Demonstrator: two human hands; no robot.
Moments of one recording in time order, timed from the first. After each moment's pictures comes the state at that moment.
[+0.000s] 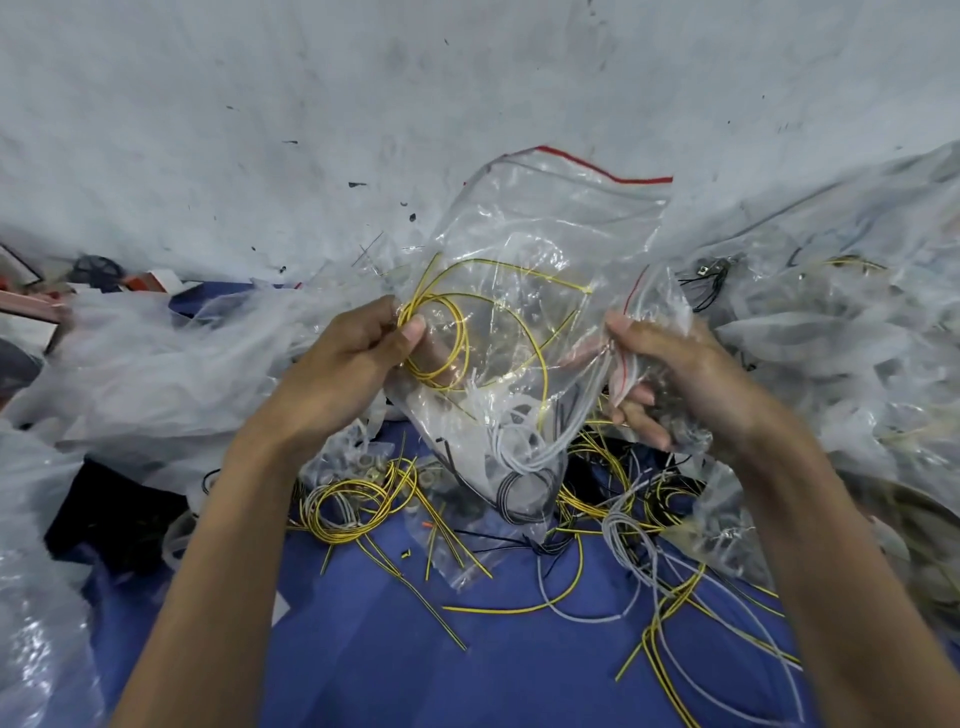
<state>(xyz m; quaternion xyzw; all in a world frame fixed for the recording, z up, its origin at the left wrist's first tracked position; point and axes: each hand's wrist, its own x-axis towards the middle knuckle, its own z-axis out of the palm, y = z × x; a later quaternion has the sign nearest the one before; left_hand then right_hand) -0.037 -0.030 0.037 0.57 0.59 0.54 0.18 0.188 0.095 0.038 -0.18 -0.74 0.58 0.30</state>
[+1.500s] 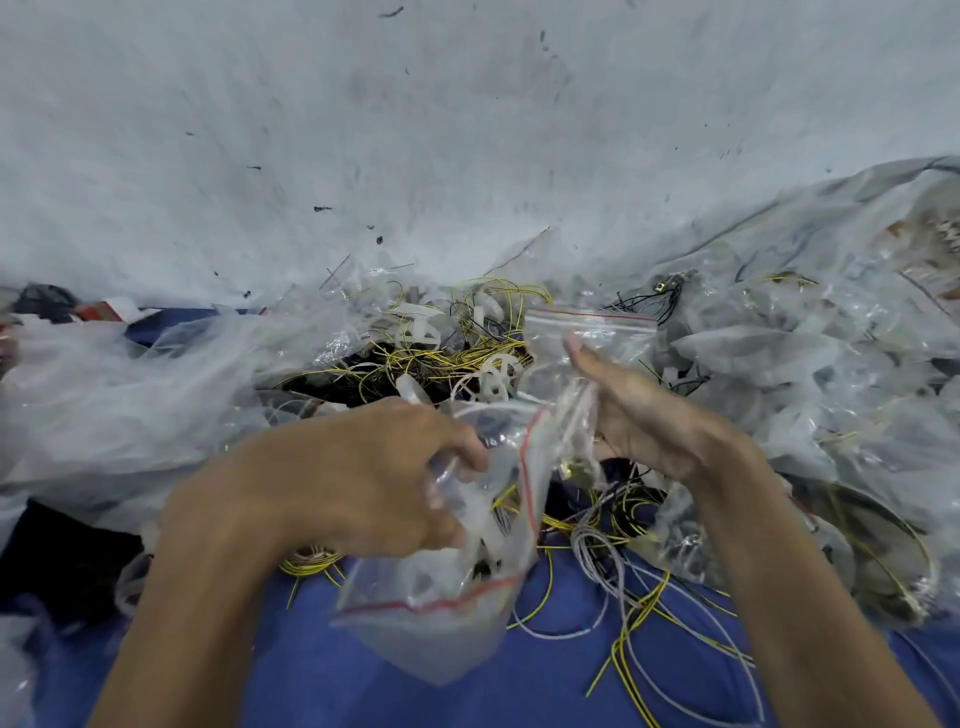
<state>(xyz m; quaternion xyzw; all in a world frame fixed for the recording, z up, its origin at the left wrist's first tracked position) 0.019 -0.056 0.067 0.72 0.68 0.07 0.09 0.182 0.134 0.011 -0.24 -0.69 0.66 0.17</state>
